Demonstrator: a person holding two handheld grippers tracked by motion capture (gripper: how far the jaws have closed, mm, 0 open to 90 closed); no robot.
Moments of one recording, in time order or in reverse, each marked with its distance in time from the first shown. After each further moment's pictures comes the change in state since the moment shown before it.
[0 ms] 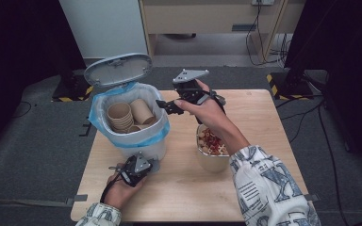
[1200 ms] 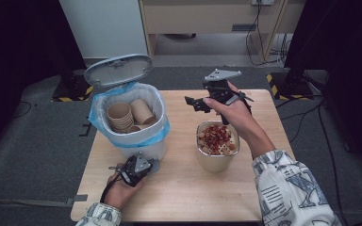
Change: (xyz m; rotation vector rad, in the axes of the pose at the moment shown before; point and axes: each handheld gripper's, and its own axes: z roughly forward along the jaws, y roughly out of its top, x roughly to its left) left arm 0.000 0.000 0.000 0.000 0.001 0.000; right arm -0.050 -0.034 -0.052 0.015 -0.128 0.087
